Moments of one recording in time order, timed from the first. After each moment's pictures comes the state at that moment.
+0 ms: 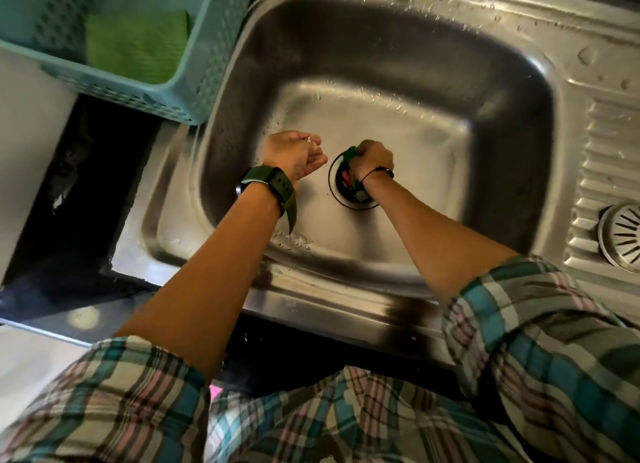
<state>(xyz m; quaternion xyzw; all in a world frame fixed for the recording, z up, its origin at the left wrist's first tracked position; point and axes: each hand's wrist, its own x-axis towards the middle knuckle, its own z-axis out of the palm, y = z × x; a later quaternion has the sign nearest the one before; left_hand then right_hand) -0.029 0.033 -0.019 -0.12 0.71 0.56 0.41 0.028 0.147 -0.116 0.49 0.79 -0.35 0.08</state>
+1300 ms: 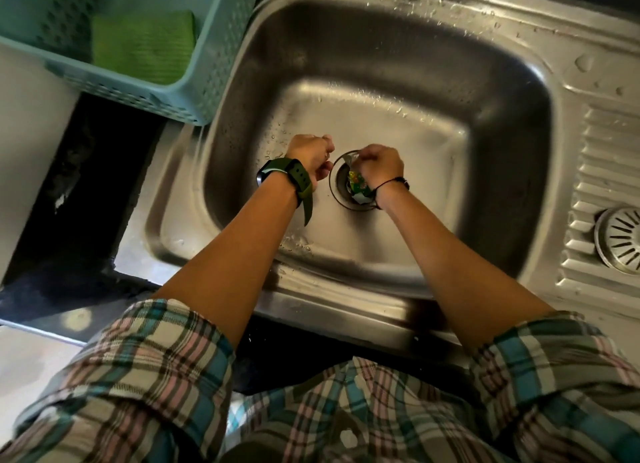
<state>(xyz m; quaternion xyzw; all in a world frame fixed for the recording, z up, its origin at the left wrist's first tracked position) -0.032 0.053 -0.037 -0.12 0.73 0.50 0.44 0.044 0.140 -0.096 0.52 0.69 -0.51 -0.02</state>
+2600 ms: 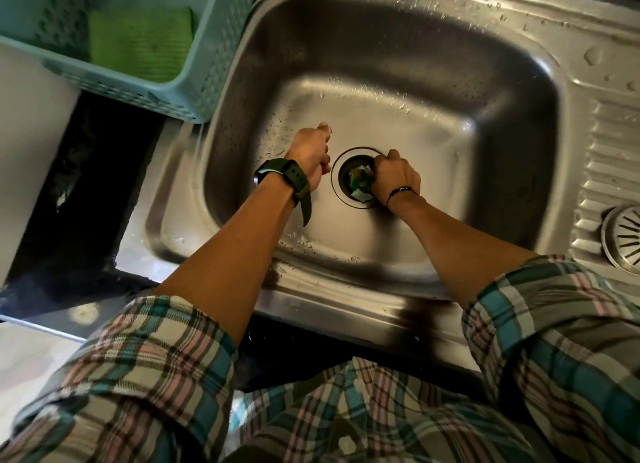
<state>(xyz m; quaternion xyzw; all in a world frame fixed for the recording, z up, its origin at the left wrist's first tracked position) -0.032 0.053 -0.040 -0.13 0.68 0.56 0.46 0.072 0.160 -0.129 0.34 0.91 -0.15 0.16</state>
